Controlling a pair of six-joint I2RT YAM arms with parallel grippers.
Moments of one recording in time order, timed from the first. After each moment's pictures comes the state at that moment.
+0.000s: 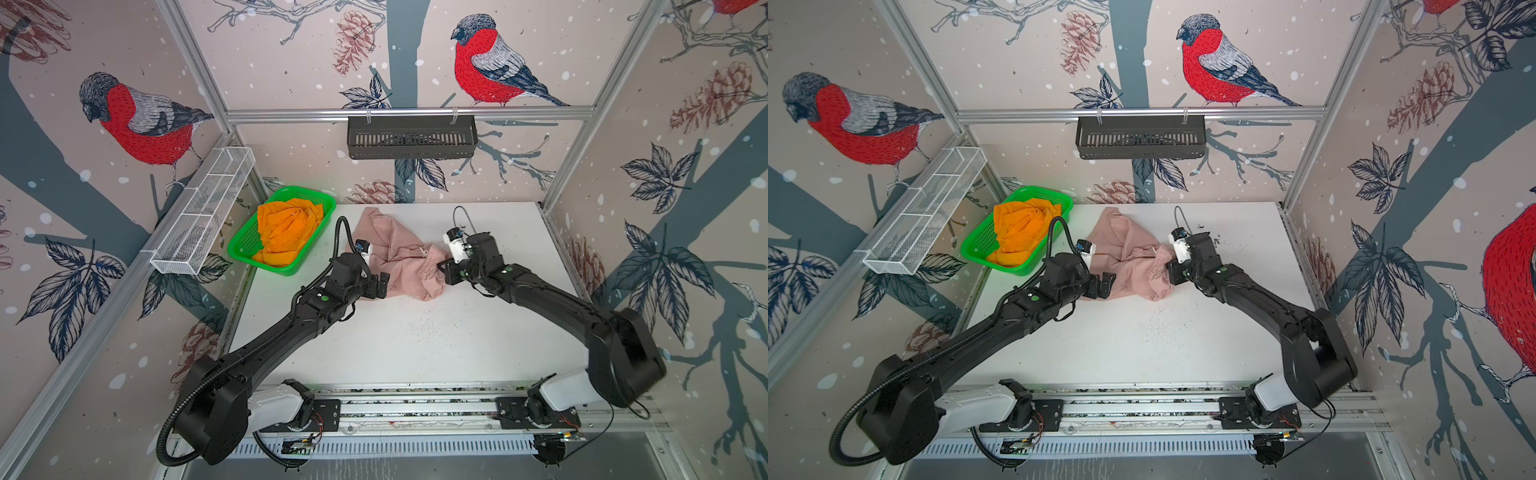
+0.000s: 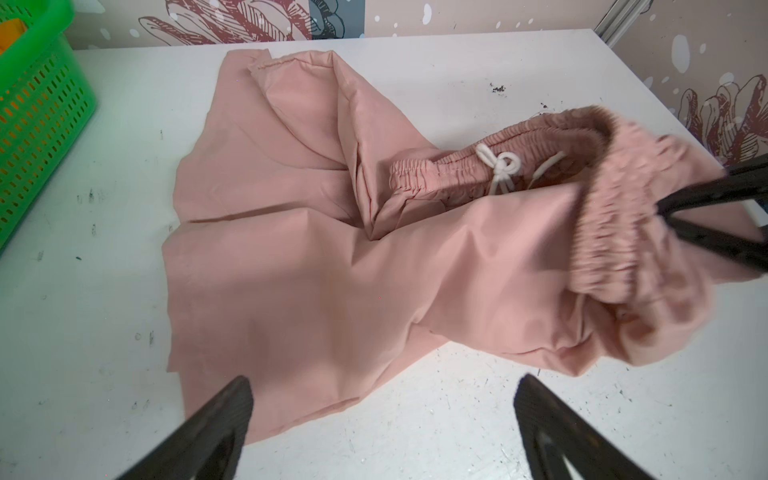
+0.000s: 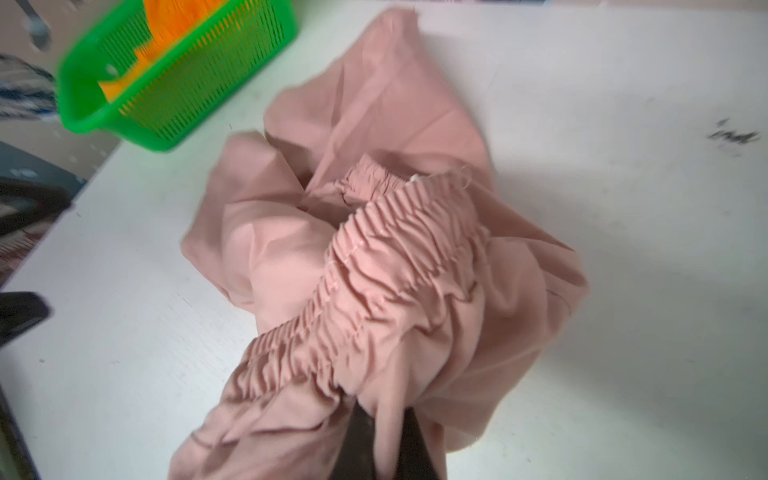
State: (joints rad) left arm -0.55 1.21 0.79 -0.18 -0.05 -0.25; right arm 0.46 1.40 0.93 -0.14 -0.29 0.19
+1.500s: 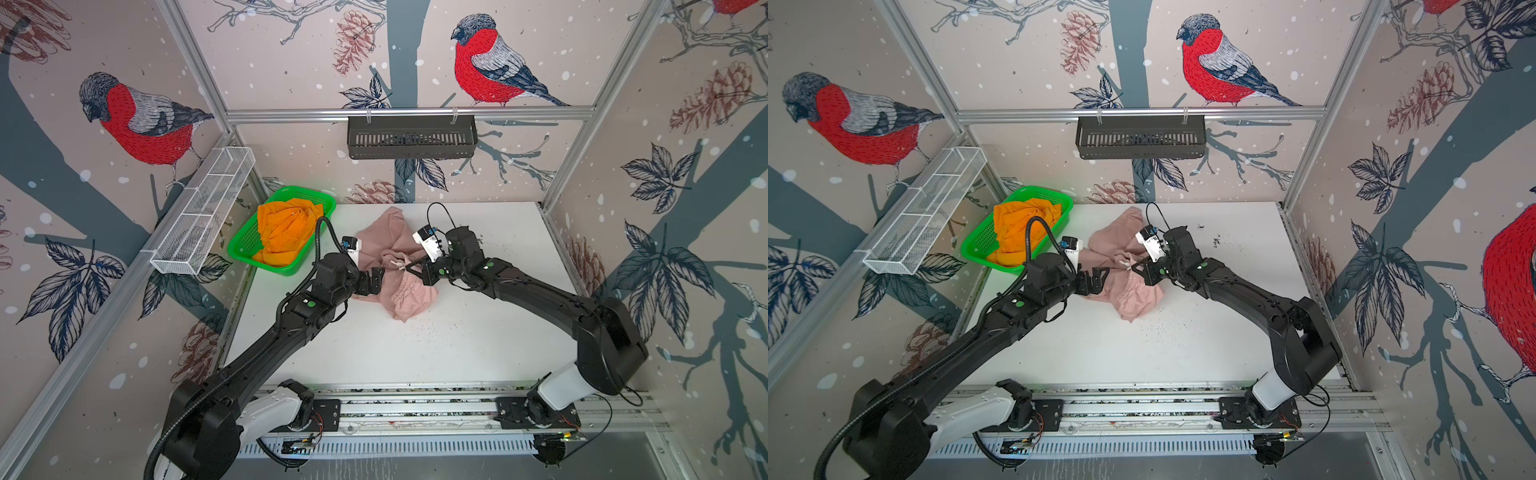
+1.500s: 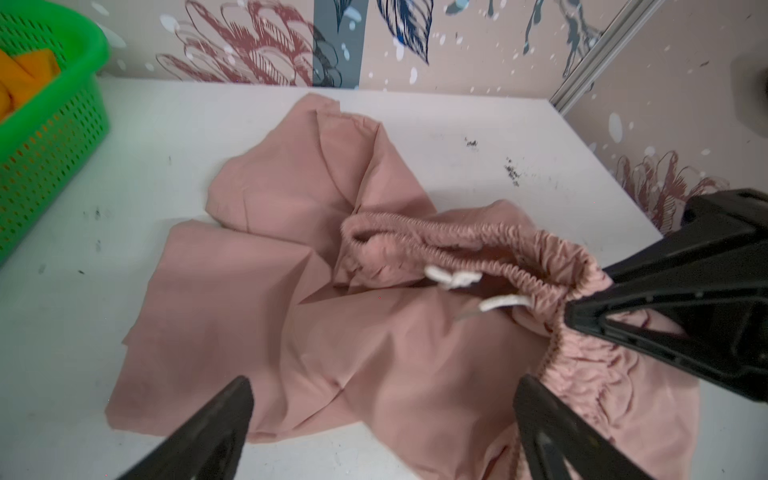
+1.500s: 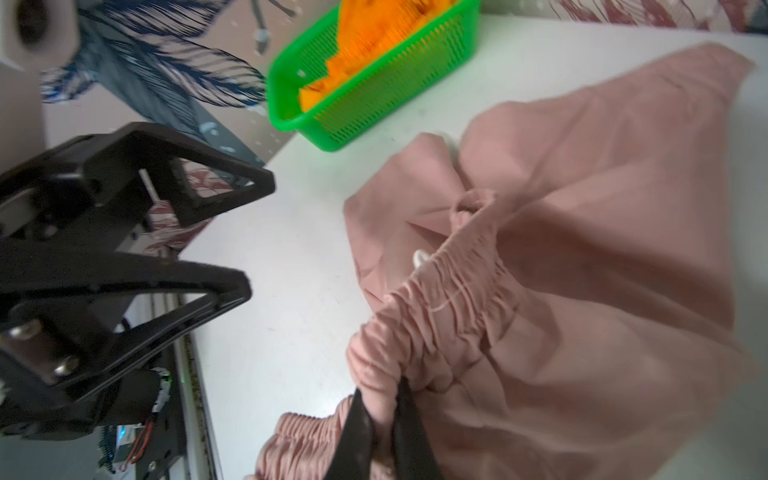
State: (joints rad) left arm -0.47 1.05 0.75 -0.15 0.03 -0.30; right arm 0.65 1.55 1.08 -0.05 -0.53 0.18
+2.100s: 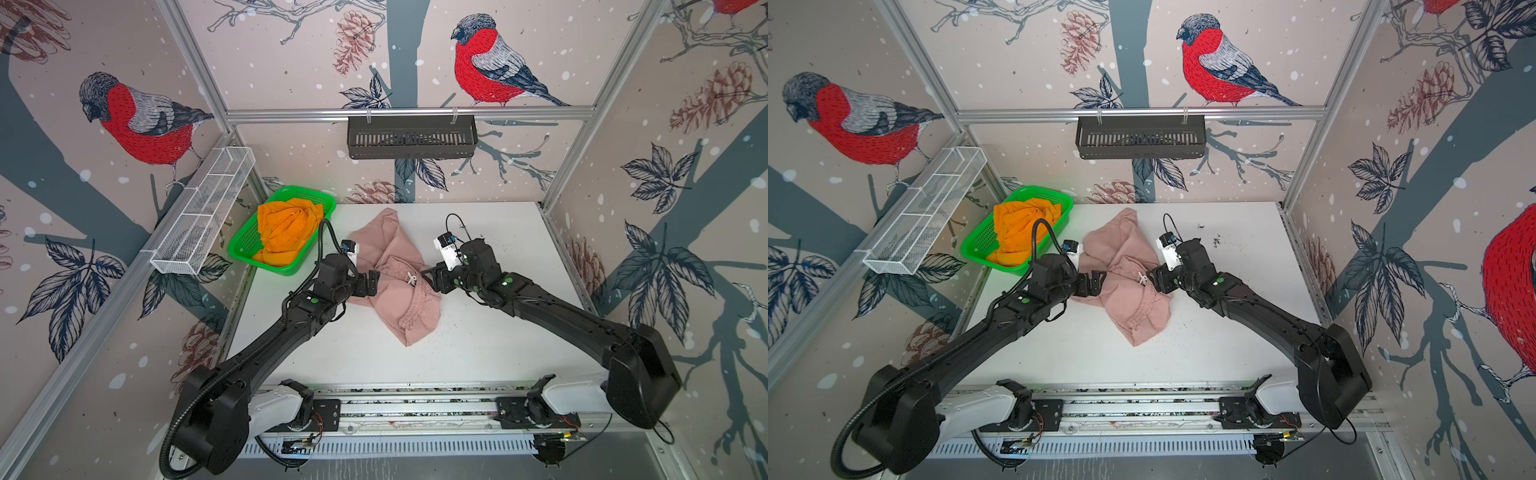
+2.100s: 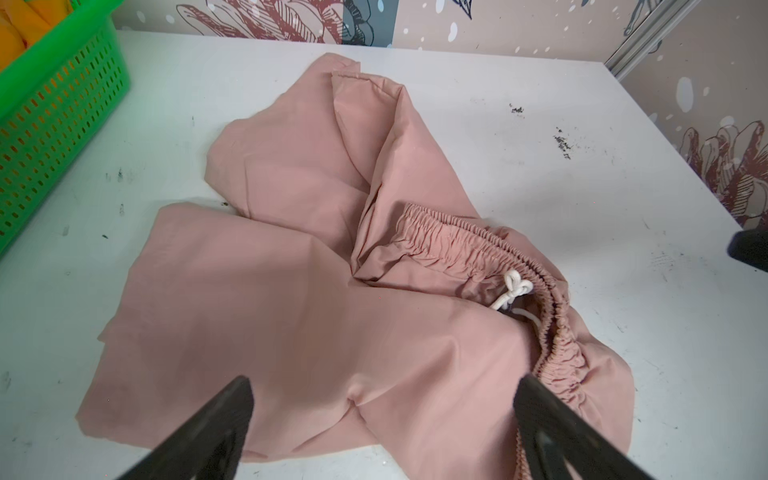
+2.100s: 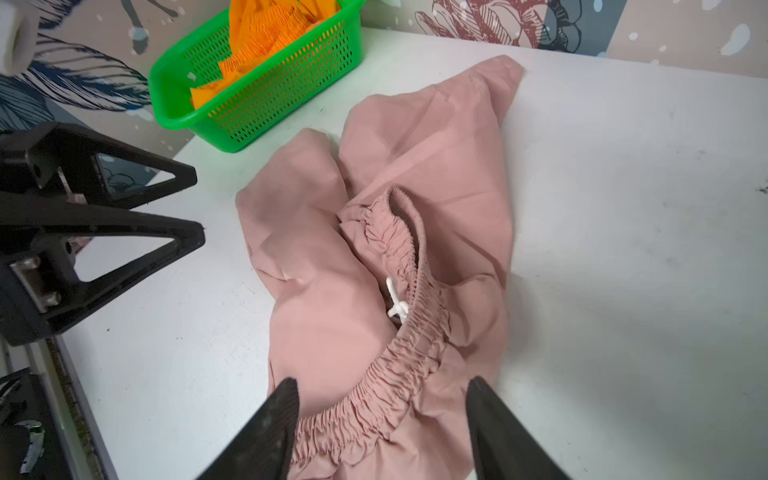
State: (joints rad) left arm -0.44 1.20 0.74 -0.13 0.03 -0.27; right arm 0.68 1.38 0.94 -0.17 -0.14 0.18
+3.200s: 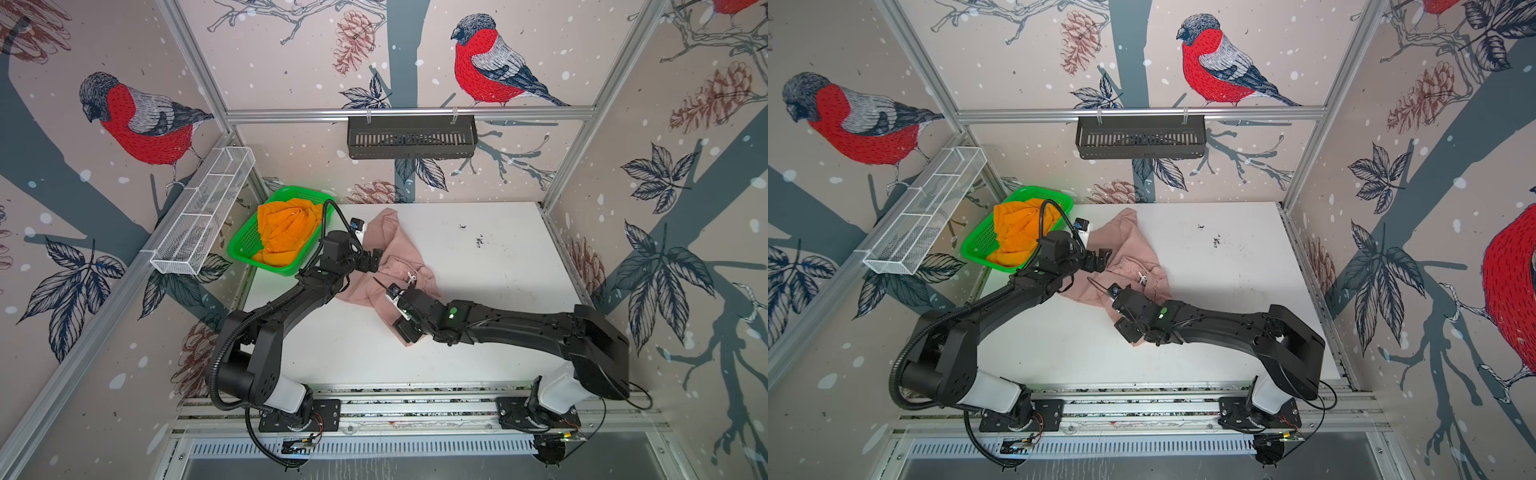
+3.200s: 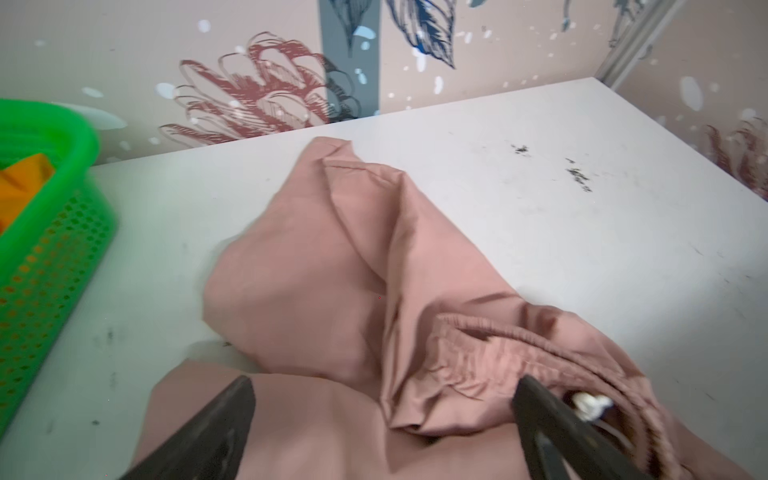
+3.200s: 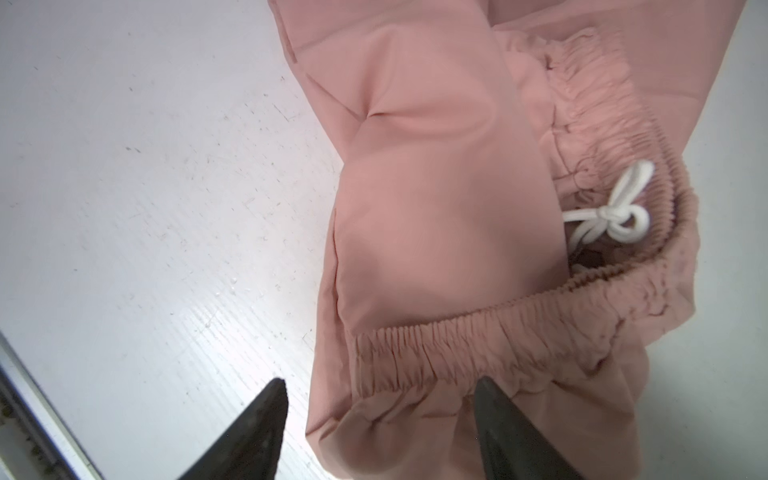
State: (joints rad) left arm -0.29 1.51 0.90 0.12 0.16 -0.05; right arm 1.14 1.63 1.04 -0.36 0.26 0.16
